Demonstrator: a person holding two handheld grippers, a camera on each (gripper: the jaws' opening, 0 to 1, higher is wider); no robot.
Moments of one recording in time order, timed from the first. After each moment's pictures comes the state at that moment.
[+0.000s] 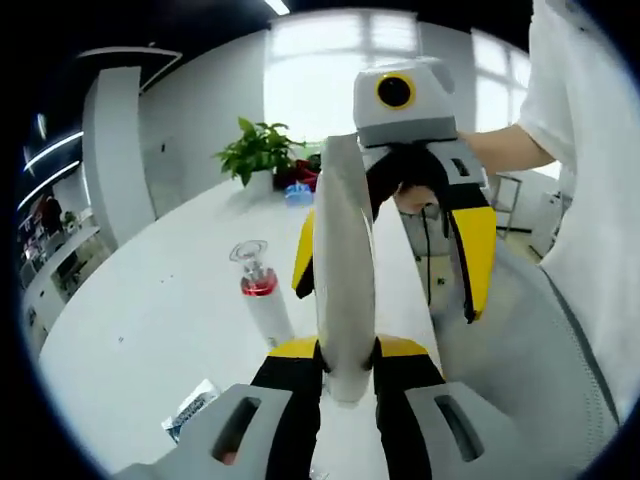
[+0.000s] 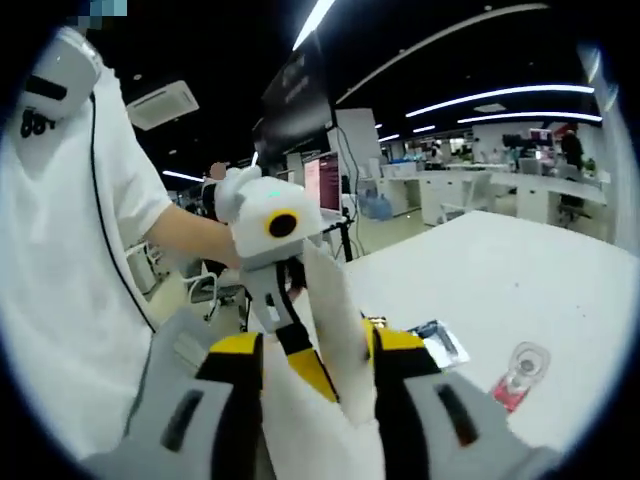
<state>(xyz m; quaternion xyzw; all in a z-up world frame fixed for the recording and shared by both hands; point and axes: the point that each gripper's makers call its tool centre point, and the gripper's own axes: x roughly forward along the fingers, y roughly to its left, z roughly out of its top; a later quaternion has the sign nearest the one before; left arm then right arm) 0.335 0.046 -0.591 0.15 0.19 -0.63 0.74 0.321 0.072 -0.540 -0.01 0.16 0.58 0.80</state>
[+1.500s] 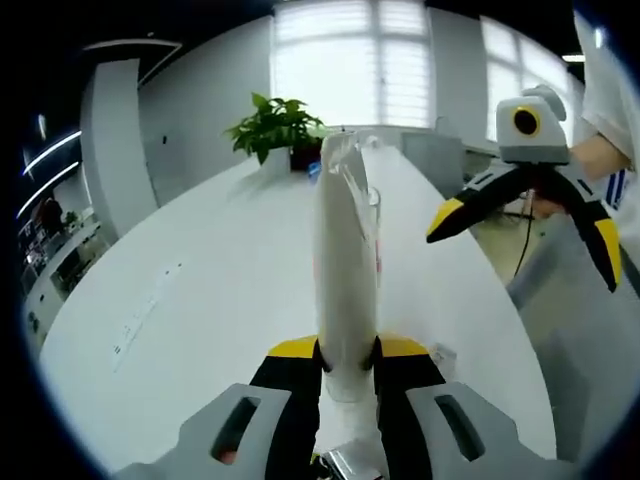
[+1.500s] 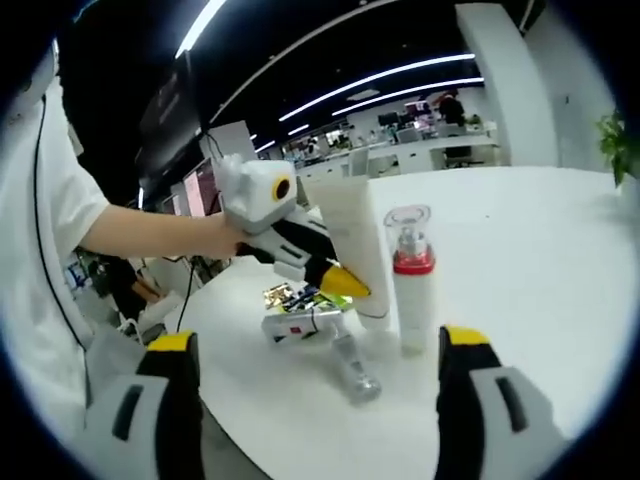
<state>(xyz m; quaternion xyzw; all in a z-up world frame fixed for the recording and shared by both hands) 0.435 0.009 -0.657 0.18 0.20 -0.62 0.74 0.335 -0.007 -0.621 0.07 0.22 0.35 0.91</state>
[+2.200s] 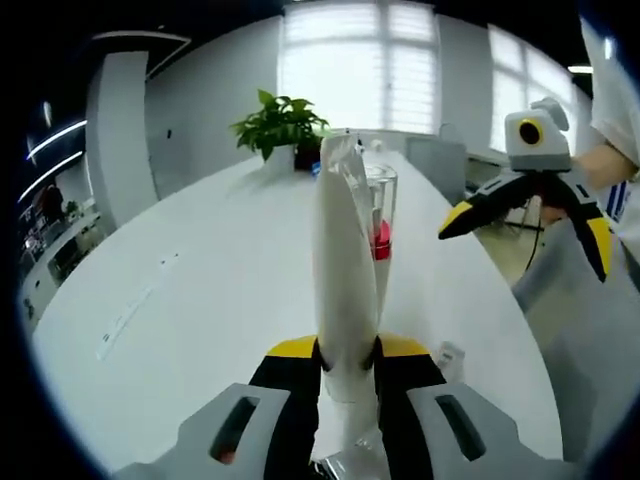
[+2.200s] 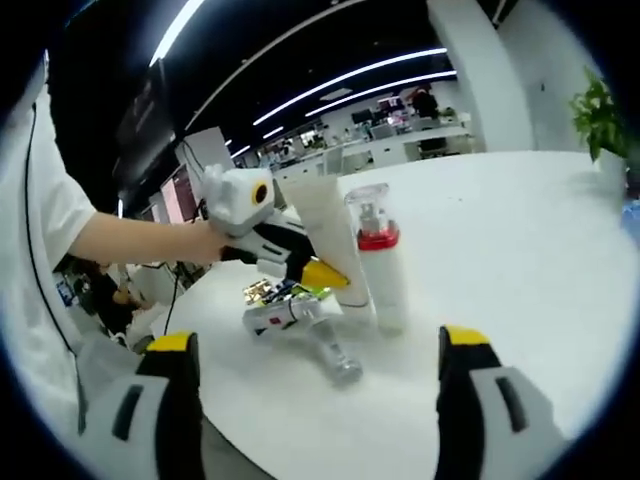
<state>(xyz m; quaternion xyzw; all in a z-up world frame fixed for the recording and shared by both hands) 0.439 0.005 -0.672 0.15 0.20 -0.62 0.74 0.331 -0.028 -0.636 0.09 0.24 0.31 0.92</state>
